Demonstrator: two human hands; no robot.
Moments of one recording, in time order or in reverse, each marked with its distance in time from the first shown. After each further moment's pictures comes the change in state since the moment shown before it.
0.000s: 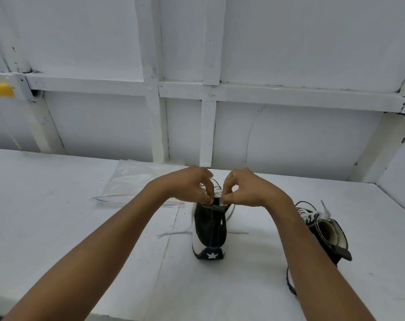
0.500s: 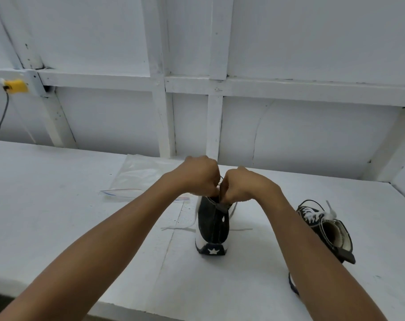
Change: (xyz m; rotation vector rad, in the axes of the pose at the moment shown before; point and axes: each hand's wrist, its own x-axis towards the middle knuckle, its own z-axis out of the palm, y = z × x) left_hand 0.023 0.010 0.002 0.308 0.093 -0.074; right_hand 0.016 -0.018 0.002 -0.275 -0.176 0.055
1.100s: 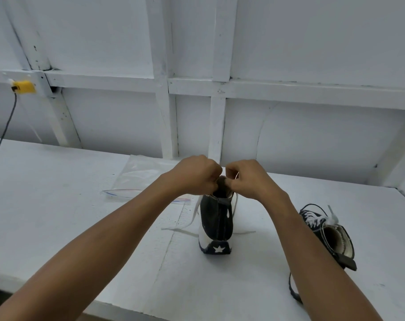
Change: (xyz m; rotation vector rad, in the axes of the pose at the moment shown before) left_hand -0.008 0.000 -0.002 0.005 0.154 -0.010; right_hand 0.005 0.022 0.003 0.247 0.384 -0.101
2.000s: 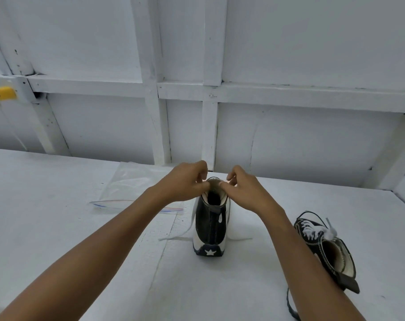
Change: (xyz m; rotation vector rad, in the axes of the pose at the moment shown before) left_hand 0.021 -0.029 0.028 -0.384 0.086 -0.076; right_hand 0.006 0.022 0.010 0.266 -0.022 0.194
